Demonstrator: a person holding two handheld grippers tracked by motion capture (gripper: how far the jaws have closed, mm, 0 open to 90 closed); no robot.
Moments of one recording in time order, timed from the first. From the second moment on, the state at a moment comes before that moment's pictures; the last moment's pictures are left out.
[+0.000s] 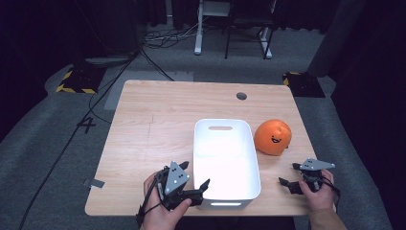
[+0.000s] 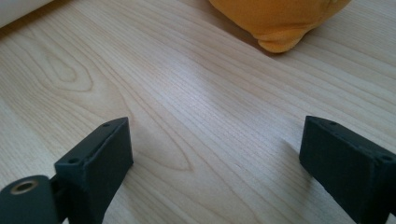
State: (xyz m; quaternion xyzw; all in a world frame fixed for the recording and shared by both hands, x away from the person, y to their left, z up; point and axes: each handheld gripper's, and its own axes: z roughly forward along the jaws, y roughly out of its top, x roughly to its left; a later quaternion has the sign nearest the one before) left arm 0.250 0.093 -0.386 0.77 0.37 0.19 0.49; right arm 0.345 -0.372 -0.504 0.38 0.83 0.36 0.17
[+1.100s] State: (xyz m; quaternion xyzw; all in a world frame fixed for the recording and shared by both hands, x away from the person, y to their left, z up) left arm 0.330 0.194 -0.445 0.80 0.45 0.19 0.35; right arm 0.346 -0.373 -0.504 0.37 0.84 0.36 0.16
